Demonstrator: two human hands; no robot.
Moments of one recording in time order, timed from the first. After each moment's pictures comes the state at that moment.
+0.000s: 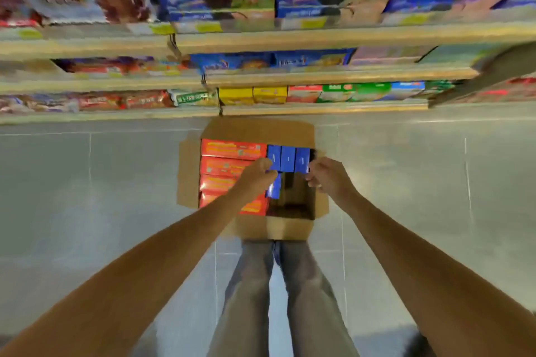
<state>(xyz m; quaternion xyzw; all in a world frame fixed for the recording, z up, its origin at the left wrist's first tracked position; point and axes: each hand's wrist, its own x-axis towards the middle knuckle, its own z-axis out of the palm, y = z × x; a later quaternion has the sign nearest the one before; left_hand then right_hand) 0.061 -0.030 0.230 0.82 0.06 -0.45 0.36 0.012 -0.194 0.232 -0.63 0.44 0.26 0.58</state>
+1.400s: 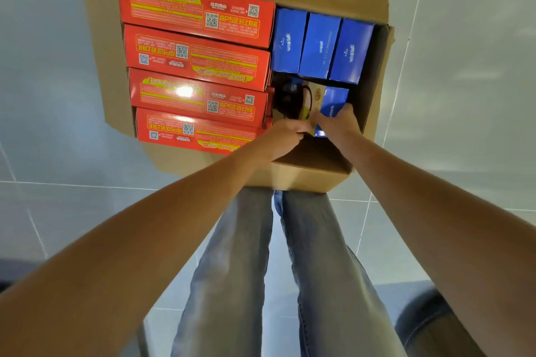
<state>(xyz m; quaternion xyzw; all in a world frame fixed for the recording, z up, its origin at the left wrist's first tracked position) -0.038 -0.035 -0.140 0.67 0.06 -0.62 0.40 -0.059 -0.167 -0.155 -0.68 0.48 0.36 0.42</state>
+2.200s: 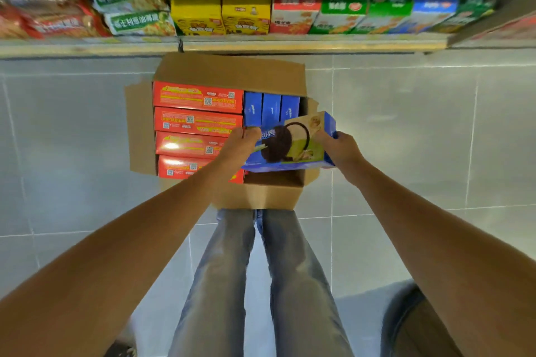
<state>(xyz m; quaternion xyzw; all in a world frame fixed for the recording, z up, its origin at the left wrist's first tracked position) 0.017 -0.042 0.055 0.77 0.17 -0.47 0.40 -0.044 -0.229 0.079 -0.68 0.48 0.26 0.50</state>
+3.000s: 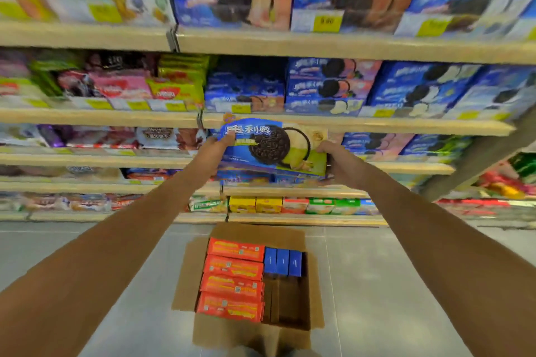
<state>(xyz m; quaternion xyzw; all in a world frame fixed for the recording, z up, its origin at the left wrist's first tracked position) 0.173 0.032 0.461 0.76 0.10 -0.21 0.60 0.088 -0.225 0.480 -0.67 0.24 0.20 0.67</state>
